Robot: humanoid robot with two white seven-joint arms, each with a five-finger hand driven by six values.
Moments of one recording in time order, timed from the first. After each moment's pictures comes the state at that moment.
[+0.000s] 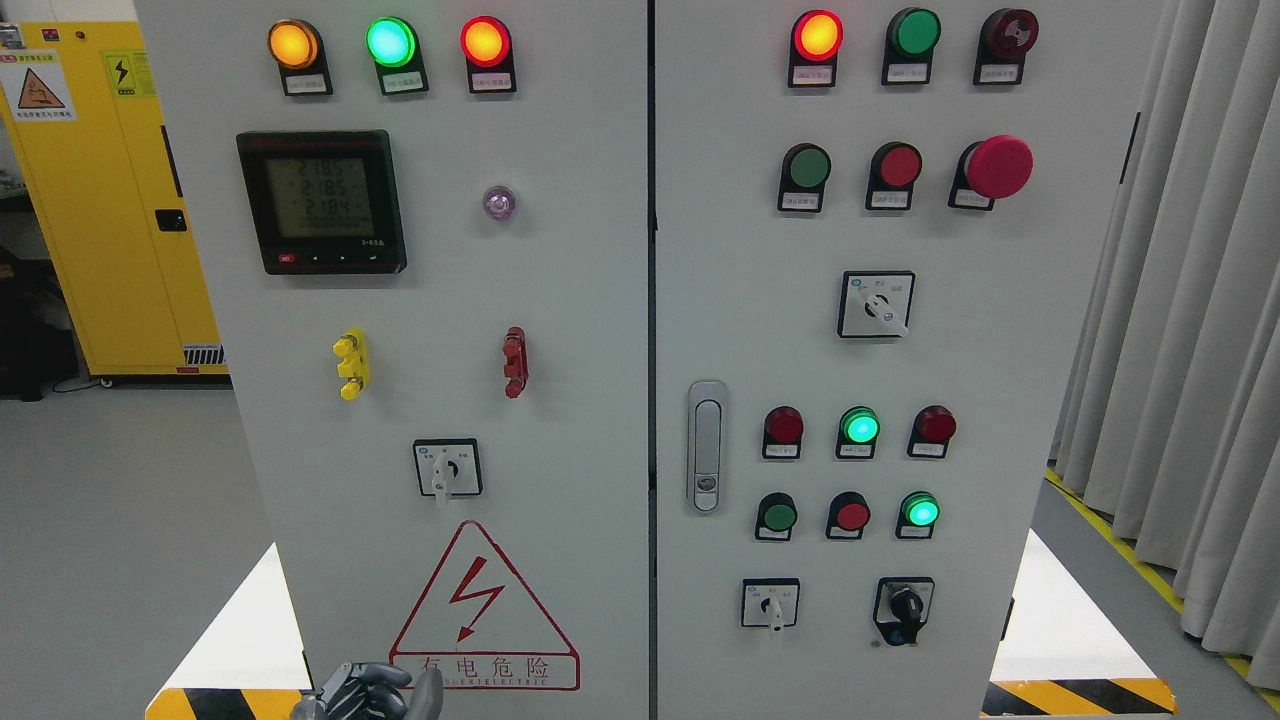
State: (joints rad) left arm -0.05 -0.05 -0.06 -1.86 -0.08 0.12 0.32; right arm 0.12 0.12 0.05 -0.13 0.00 -0.08 -0.24
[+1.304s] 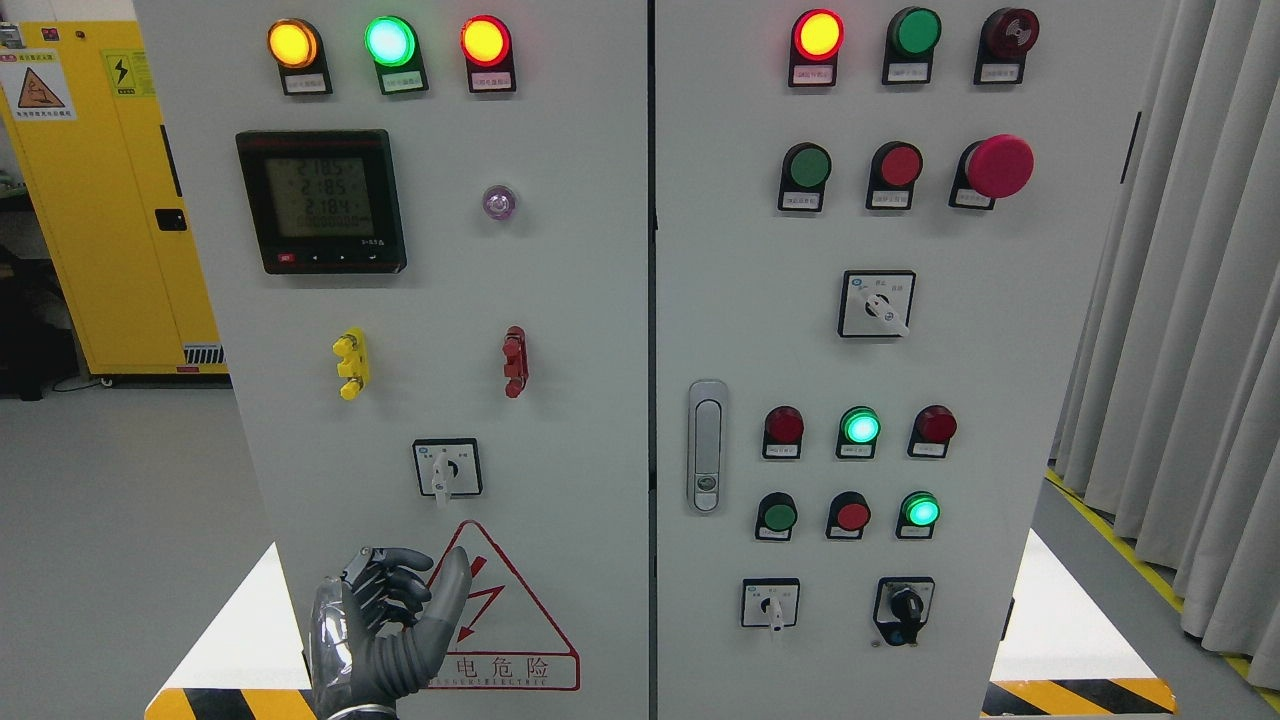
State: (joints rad) left arm -0.25 -0.12 -0.10 -1.89 -0.20 0.36 0.41; right arm 0.12 0.12 0.05 -0.13 0.00 -0.08 -0.24
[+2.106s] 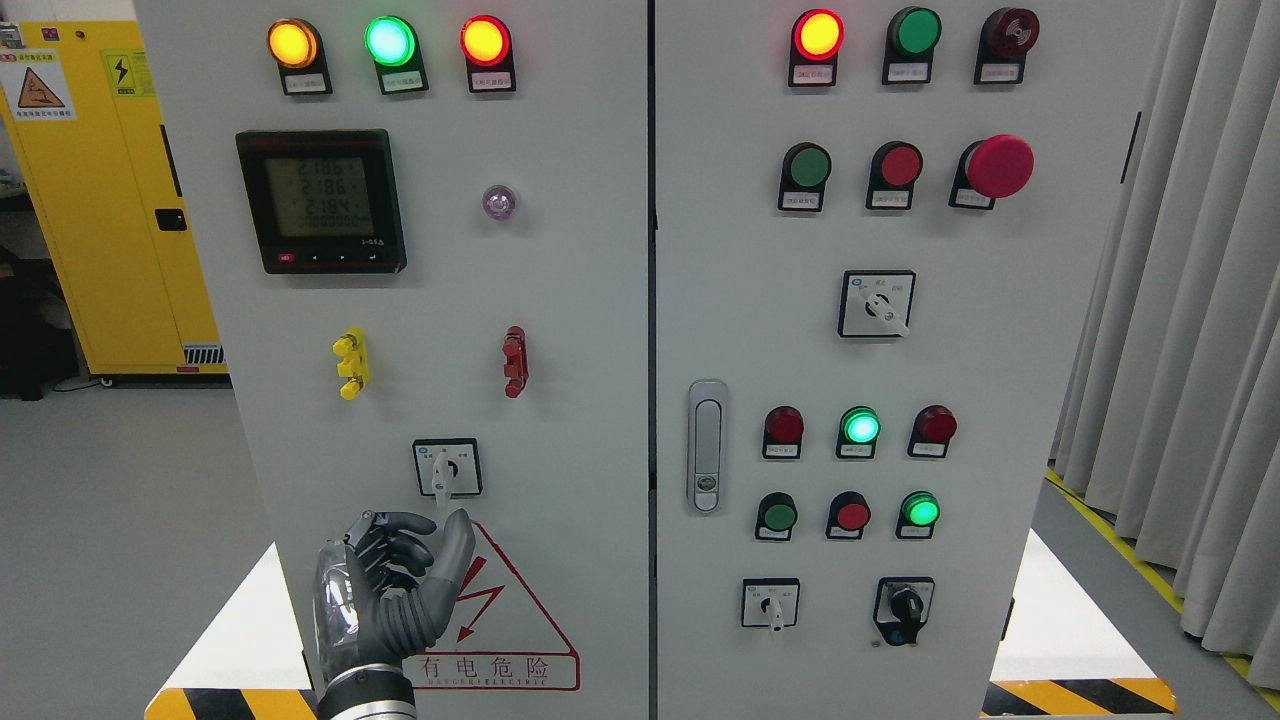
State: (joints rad) left arm -0.33 -0.14 -0.10 -1.89 -0.23 0.43 0.42; right arm 0.12 0.12 0.05 -0.13 0.00 -0.08 -0.24
